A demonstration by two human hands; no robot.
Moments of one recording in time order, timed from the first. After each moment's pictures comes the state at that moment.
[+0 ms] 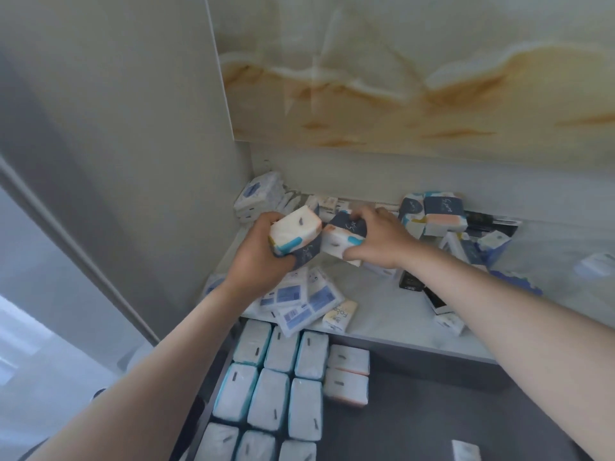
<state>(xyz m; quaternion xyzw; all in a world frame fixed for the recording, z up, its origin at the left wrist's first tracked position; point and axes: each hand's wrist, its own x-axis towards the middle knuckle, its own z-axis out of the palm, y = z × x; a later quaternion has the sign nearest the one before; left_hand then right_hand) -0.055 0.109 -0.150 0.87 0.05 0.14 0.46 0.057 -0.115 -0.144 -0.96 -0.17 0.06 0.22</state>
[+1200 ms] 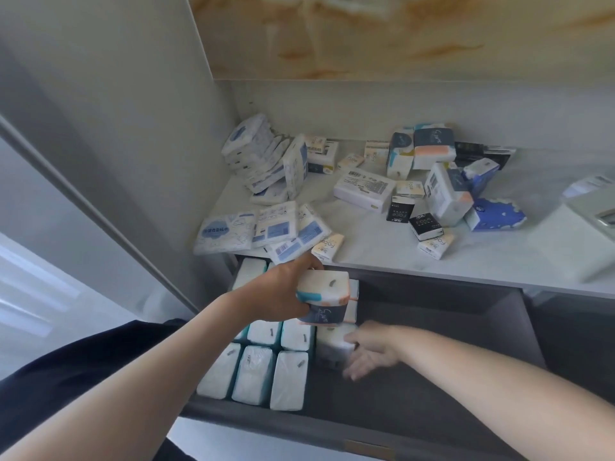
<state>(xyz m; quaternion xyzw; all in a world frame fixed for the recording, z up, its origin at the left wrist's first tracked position) -0.145 0.055 -0.211 0.93 -0.07 -0.19 0.29 -0.134 -0.159 -0.328 -0.64 0.19 0.58 0.47</state>
